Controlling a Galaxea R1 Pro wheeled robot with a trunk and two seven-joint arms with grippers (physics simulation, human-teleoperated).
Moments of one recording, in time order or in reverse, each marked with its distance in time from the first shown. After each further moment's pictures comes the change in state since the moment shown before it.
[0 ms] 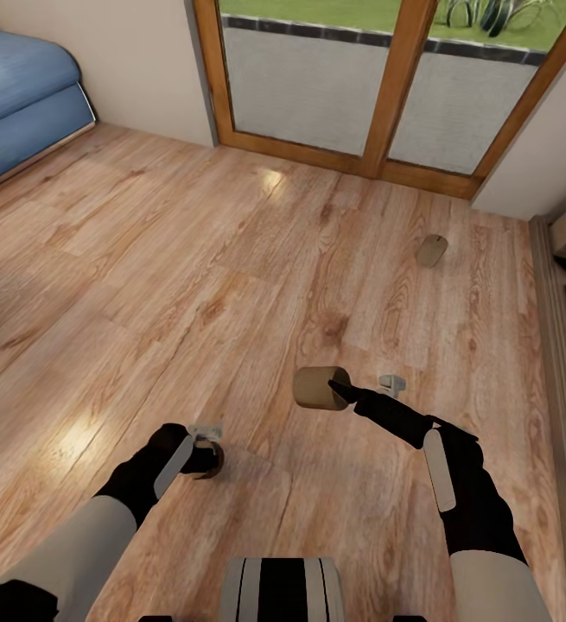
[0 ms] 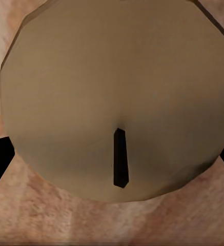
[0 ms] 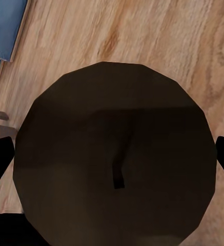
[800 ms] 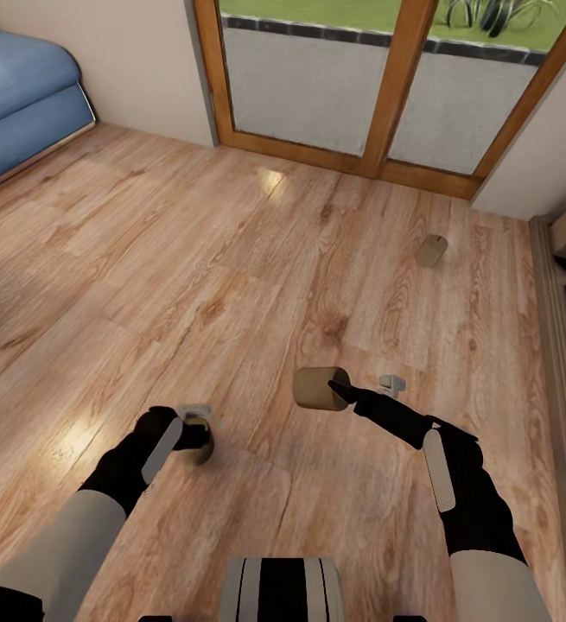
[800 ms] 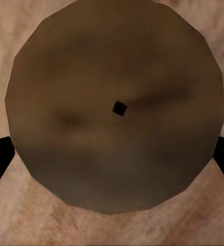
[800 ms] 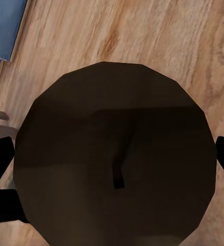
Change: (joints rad) left arm -0.001 0.032 0.056 -0.154 0.000 0.025 0.034; right arm 0.000 0.000 0.000 0.002 0.000 -0.001 0.000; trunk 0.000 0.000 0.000
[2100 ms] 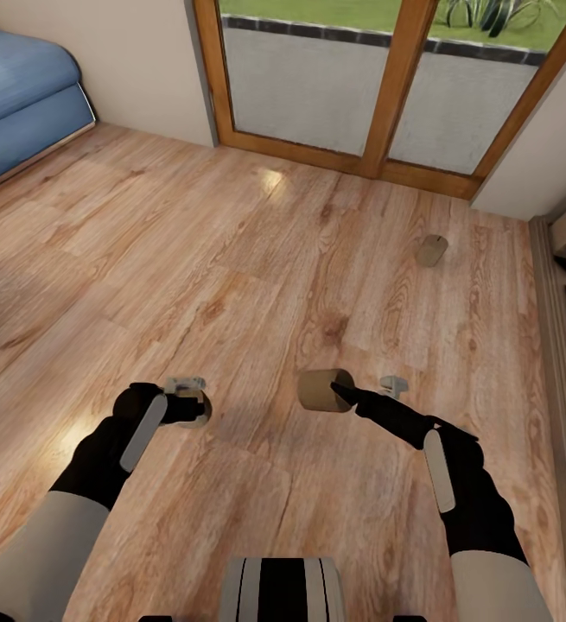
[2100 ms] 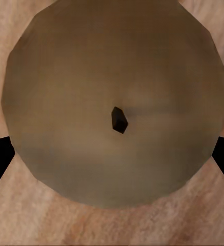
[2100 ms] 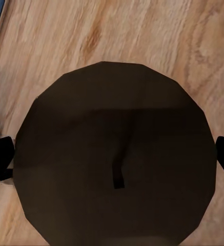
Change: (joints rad) left arm 0.020 0.042 0.040 -0.303 0.009 0.138 -0.001; right arm 0.000 -0.004 0.000 0.000 0.038 -0.010 -0.041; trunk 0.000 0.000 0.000
